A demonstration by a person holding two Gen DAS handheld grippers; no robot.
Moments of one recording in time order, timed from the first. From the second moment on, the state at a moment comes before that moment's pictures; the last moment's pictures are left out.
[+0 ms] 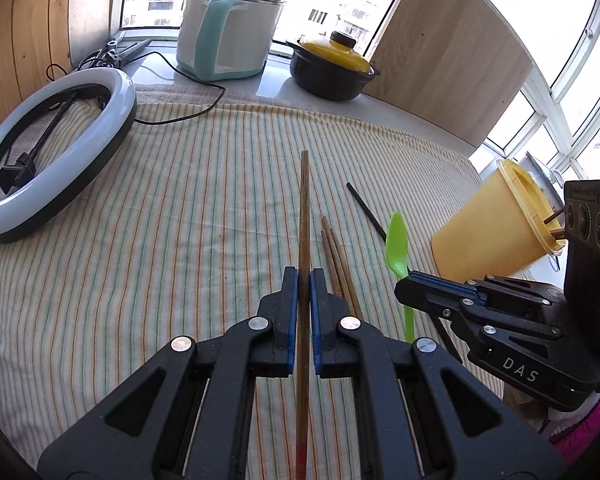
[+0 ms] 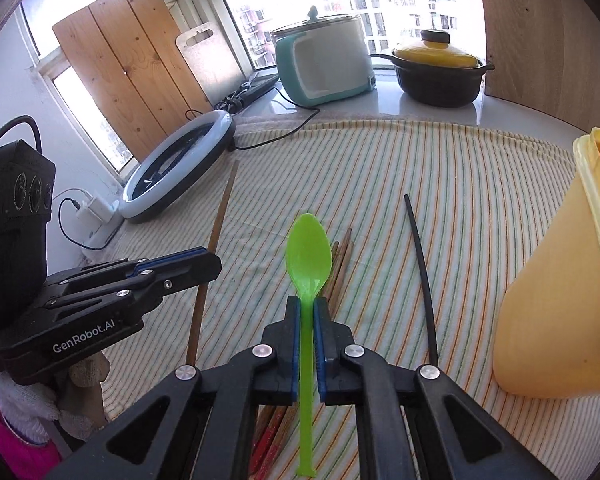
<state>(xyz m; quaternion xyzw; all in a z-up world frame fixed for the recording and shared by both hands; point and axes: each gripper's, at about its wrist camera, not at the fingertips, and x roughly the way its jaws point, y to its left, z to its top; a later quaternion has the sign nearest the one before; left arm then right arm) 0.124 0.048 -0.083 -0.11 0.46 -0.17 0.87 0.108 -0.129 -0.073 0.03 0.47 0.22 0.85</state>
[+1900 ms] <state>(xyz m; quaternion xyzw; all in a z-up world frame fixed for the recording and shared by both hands) 0.097 -0.028 0.085 -0.11 0.27 -0.28 0.91 0.039 -0.276 0.098 0.10 0.24 0.17 0.95</state>
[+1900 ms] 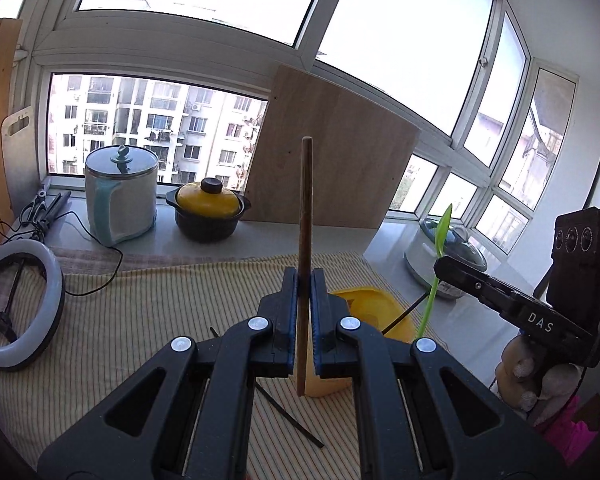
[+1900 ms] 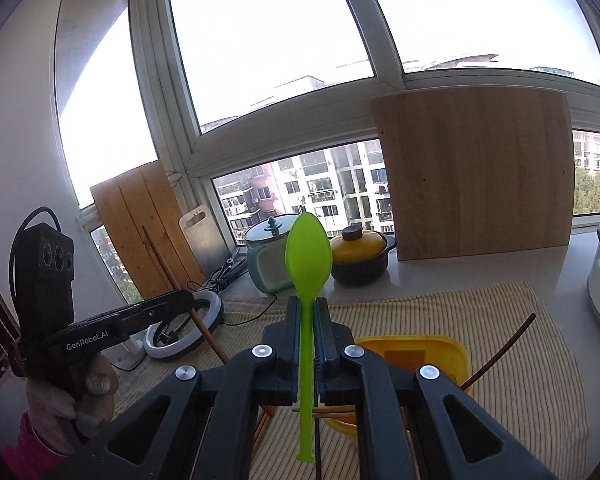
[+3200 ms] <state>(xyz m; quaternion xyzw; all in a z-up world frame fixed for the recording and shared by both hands) 0.153 -0.113 0.077 -0.08 0.30 -0.29 0.91 0.092 -0.320 0.055 0.09 0.26 0.05 0.96</state>
